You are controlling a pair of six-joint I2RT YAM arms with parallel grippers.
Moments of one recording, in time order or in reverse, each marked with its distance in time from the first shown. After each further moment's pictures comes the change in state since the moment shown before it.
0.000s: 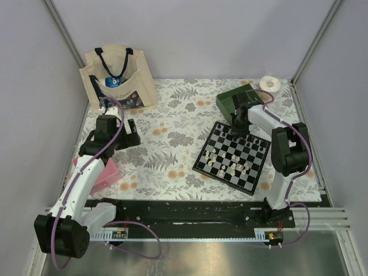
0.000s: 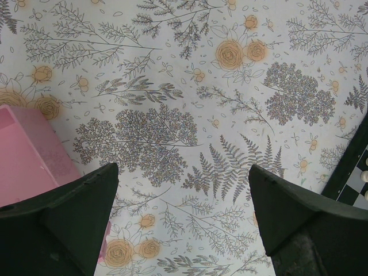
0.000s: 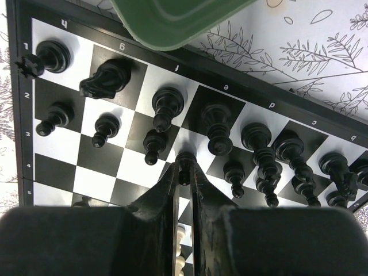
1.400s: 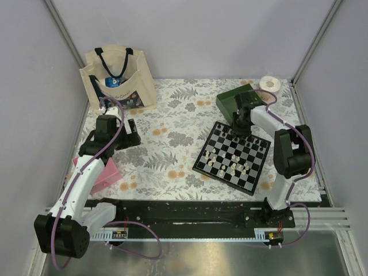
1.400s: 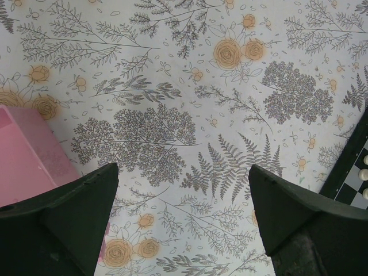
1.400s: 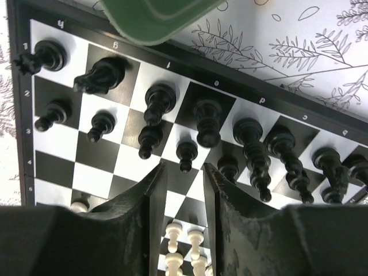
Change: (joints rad) left arm 0.000 0.000 0.000 0.000 0.003 0.000; right arm -0.019 -0.021 -0.028 0.020 -0.011 0.005
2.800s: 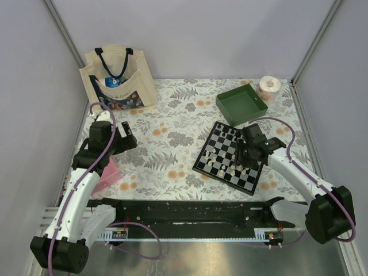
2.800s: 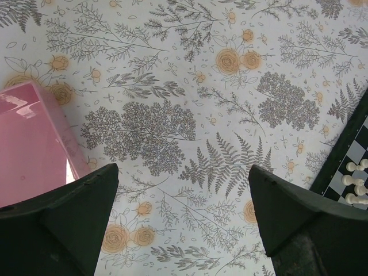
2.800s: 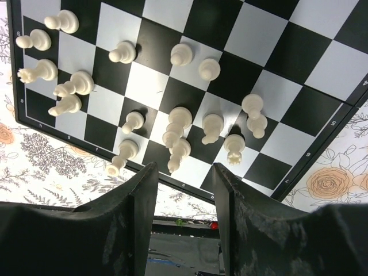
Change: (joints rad) left arm -0.005 -0.154 -0.012 -0.074 -0.055 -0.071; right arm 0.151 -0.697 -0.544 -0.050 -0.042 0.202
